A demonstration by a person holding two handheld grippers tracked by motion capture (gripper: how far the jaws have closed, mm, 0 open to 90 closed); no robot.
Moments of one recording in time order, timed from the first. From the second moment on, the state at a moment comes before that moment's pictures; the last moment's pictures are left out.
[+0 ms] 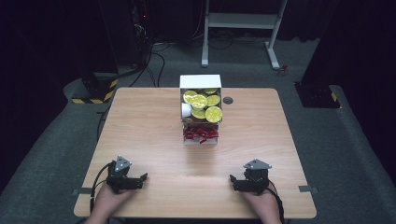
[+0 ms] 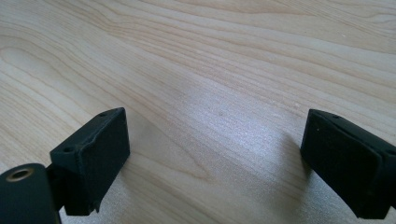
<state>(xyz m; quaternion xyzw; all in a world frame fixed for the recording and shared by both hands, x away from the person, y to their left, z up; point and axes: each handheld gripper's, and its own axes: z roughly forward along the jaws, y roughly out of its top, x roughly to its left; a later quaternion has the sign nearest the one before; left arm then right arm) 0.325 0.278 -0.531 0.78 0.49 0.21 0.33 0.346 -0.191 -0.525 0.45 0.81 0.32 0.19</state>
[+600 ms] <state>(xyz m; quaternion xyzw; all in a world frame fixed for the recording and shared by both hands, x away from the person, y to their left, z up) 0.325 0.278 -0.531 0.78 0.49 0.21 0.33 0.346 -0.191 -0.525 0.45 0.81 0.33 0.18</state>
